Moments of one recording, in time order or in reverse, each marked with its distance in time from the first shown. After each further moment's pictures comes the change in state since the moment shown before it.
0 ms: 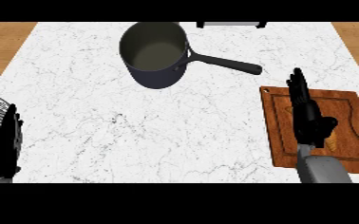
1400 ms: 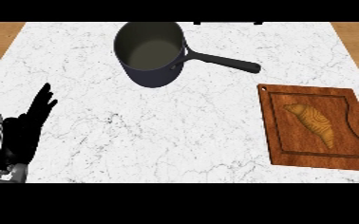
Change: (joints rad) left arm -0.067 -0.013 -0.076 -0.182 -0.093 -0.147 0.095; right arm 0.107 -0.751 -0.129 -0.079 0.286 0.425 -0.237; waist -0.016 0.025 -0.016
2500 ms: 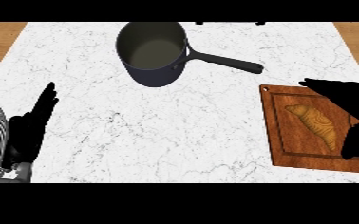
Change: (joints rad) left arm -0.003 -0.059 0.038 -0.020 -0.074 -0.041 0.037; right arm -0.270 0.116 0.350 -0.123 0.311 0.465 0.641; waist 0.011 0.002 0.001
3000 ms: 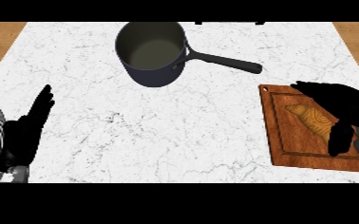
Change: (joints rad) left arm 0.025 -0.039 0.066 0.007 -0.038 -0.057 -0.029; right arm -0.020 0.115 0.006 0.067 0.176 0.036 0.008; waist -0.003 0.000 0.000
